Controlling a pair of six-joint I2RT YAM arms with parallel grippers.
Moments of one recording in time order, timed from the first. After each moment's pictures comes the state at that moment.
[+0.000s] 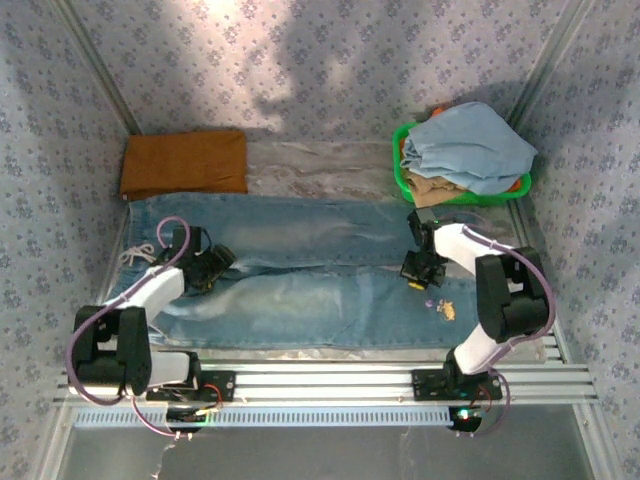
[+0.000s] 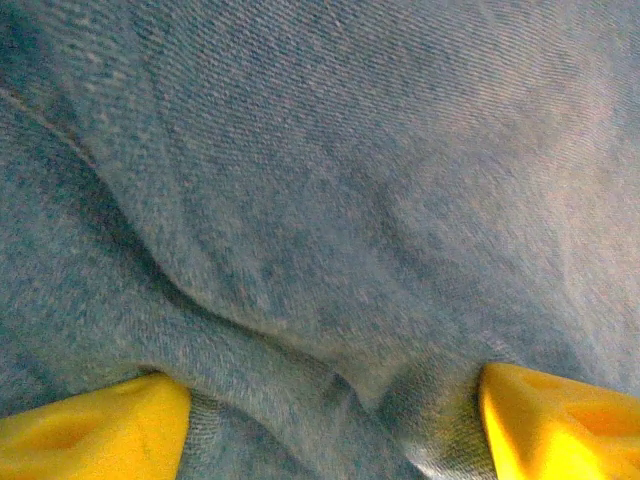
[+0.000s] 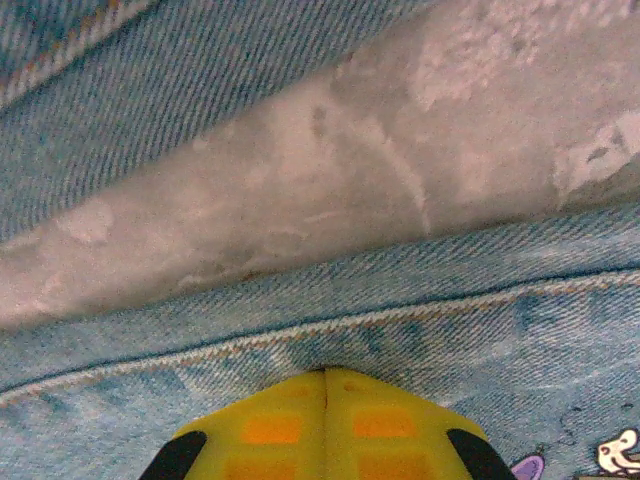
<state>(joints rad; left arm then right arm) -0.07 1.31 0.57 -0.29 0.13 -0.86 0.22 1.63 0.91 -0.81 -0.02 0.63</state>
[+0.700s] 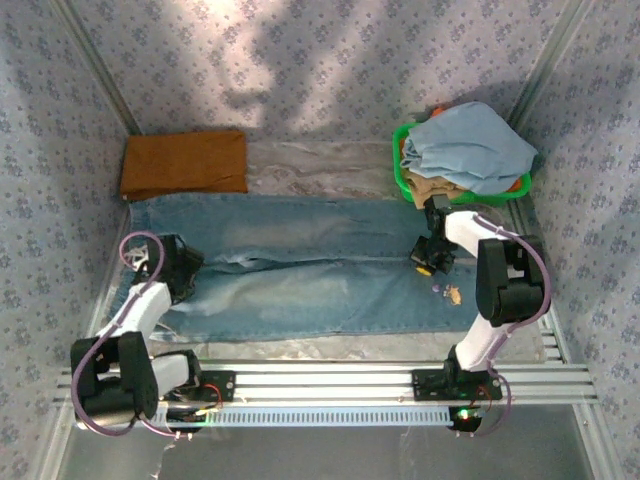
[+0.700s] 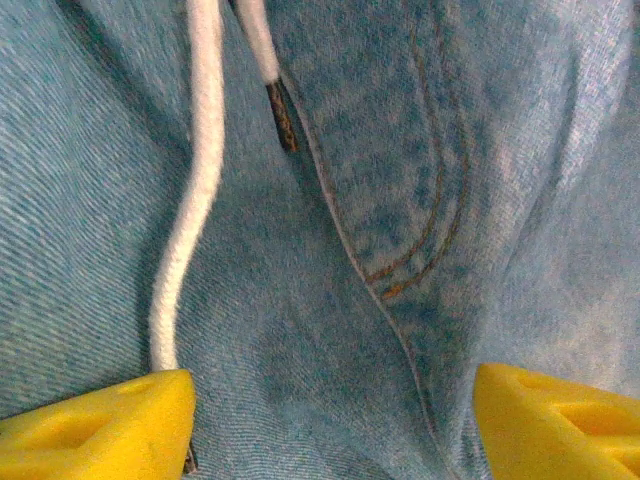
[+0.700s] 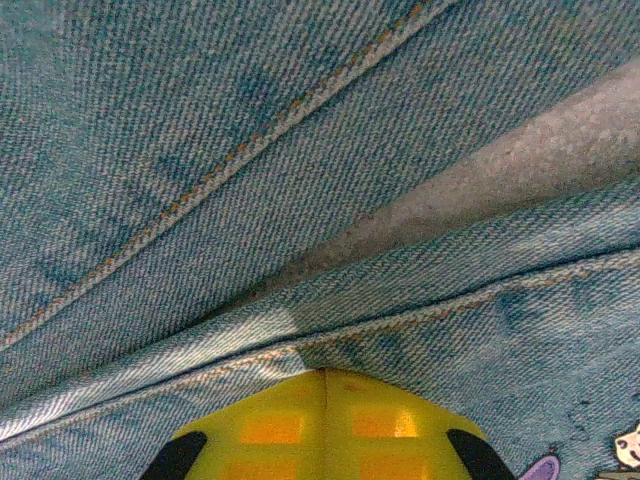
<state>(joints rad) 0.12 1.15 0.51 -0.30 -0.01 -1.00 0.09 1.72 1.02 -0.81 -0.05 0.61</state>
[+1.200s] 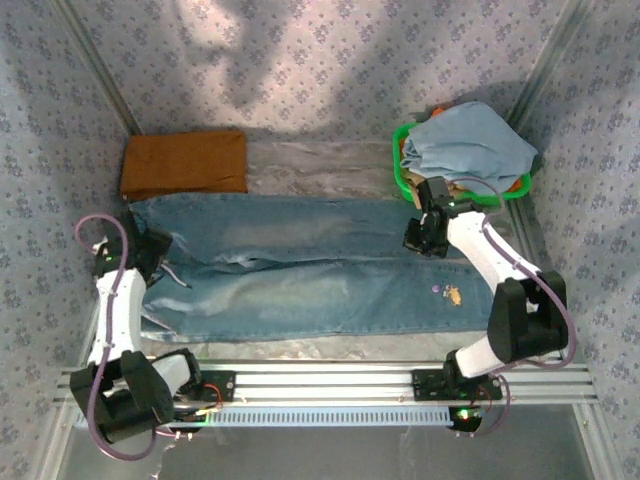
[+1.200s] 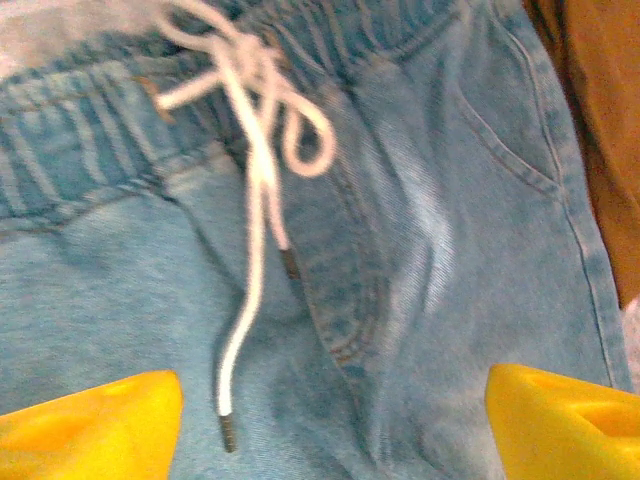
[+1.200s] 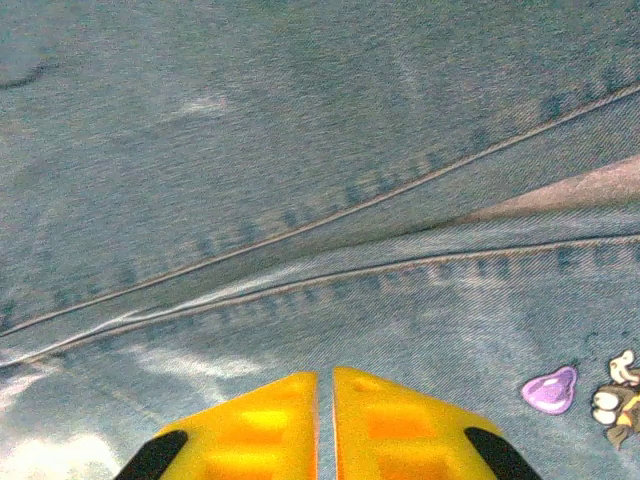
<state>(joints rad) 0.36 1.06 0.81 -0.67 0.01 -0.85 0.23 1.47 1.11 -0.88 -0.04 0.55</state>
